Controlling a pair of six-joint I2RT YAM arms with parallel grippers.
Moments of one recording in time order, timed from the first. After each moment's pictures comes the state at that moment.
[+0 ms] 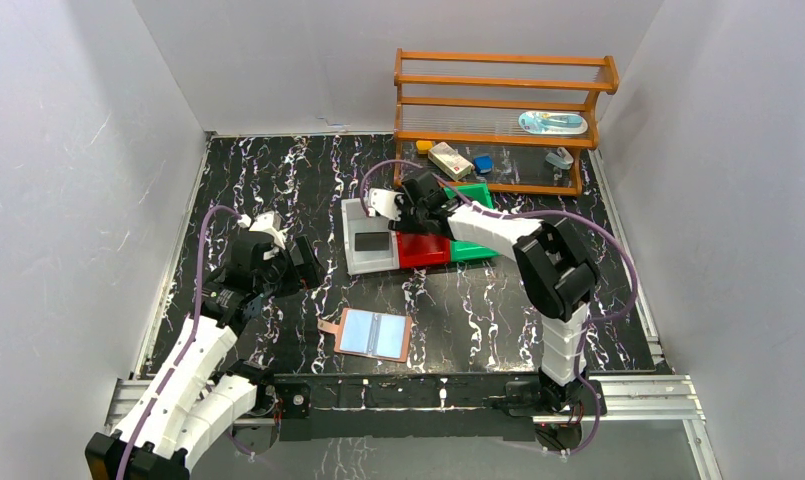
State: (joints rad) left arm -0.32 0.78 0.69 -0.66 0.00 -0.52; right arm 0.70 1.95 1.36 -0.20 0.05 -0.89
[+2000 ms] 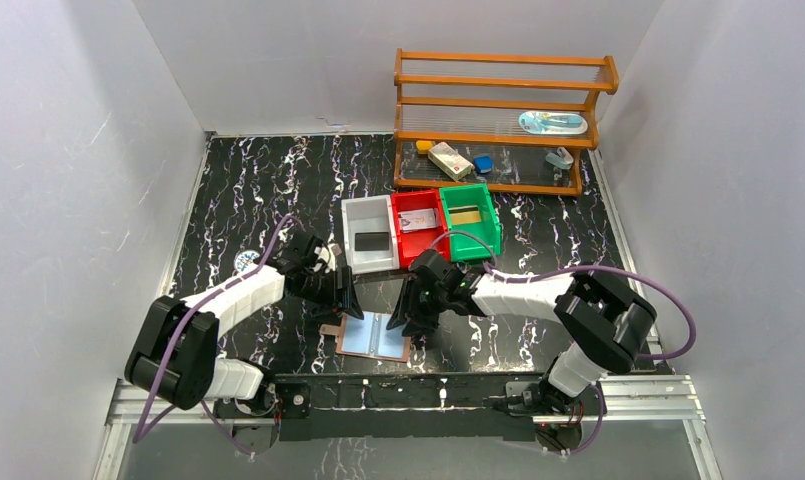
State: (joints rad) left arm -0.41 1.34 0.64 -0.53 0.47 -0.53; right arm 0.97 1.57 0.75 -0.15 -0.27 1.18
